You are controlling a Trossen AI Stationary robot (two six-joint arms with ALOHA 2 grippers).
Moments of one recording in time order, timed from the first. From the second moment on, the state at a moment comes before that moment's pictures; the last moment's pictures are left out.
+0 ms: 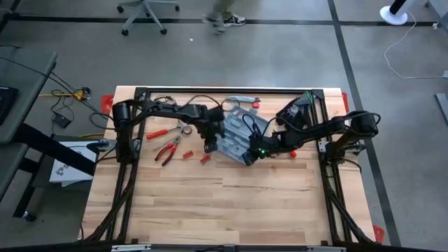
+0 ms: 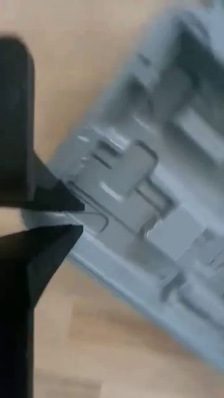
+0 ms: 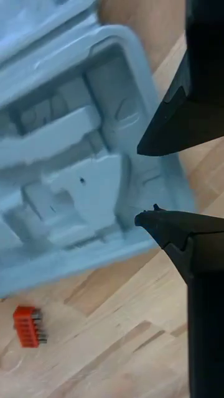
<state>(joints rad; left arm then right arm) 0.30 1.91 1.19 -0.58 0.31 0.05 0.01 1.62 0.79 -0.16 0.07 0.94</state>
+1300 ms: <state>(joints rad) 0.05 1.45 0.98 -0.77 -0.10 -0.34 0.18 1.29 0.77 -0.47 0.24 0.99</state>
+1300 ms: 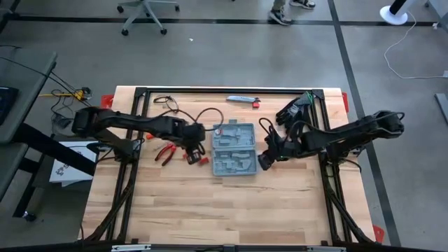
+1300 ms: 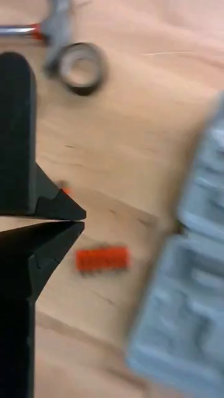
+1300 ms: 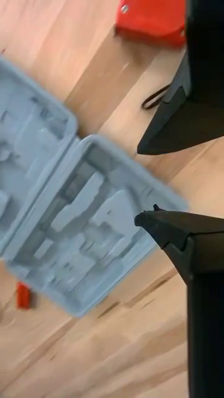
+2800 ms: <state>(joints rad) 0.08 1.51 0.63 -0.47 -0.09 -0.52 0.16 1.29 0.77 -0.54 0.29 1.06</state>
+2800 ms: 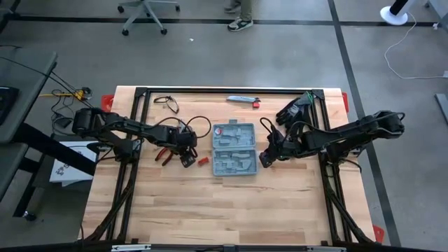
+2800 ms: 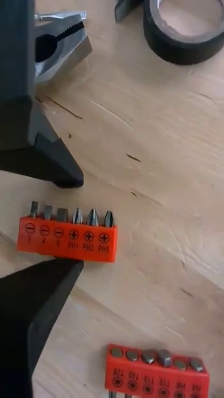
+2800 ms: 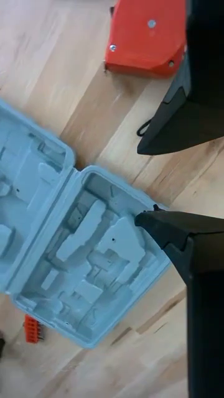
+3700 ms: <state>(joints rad) 0.12 1.40 0.62 -0.42 0.10 -0.43 0.18 1.29 0.77 -0.53 0.45 1.28</state>
